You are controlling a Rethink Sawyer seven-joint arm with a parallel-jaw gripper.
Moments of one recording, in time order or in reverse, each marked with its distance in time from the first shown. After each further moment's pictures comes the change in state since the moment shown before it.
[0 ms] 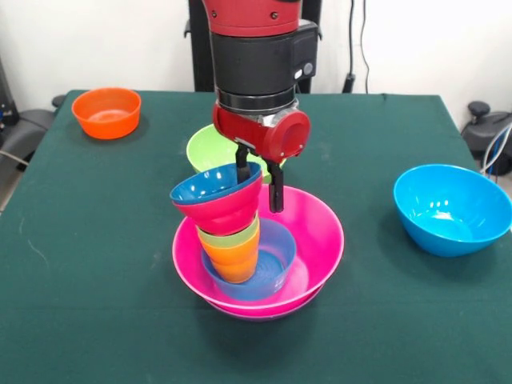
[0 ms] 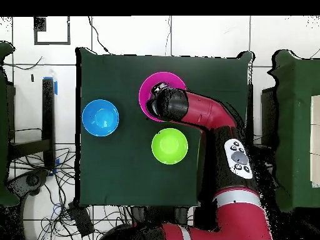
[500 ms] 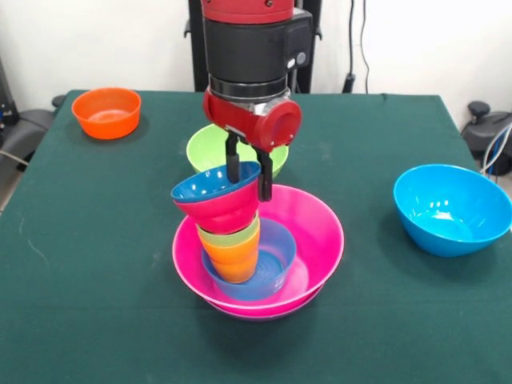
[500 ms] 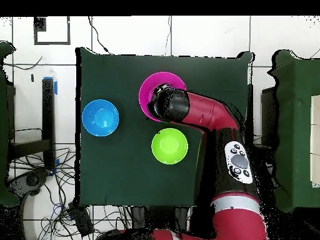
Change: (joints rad) arm 0.028 -0.019 -0.053 -0.008 0.000 0.033 0.000
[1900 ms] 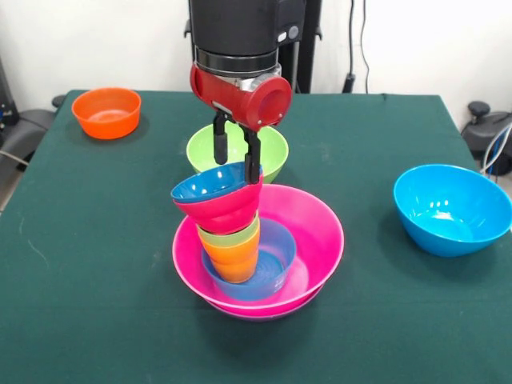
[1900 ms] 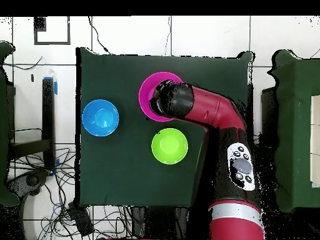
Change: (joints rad) arm 0.031 -0.024 -0.059 -0.045 0.038 0.084 0.000
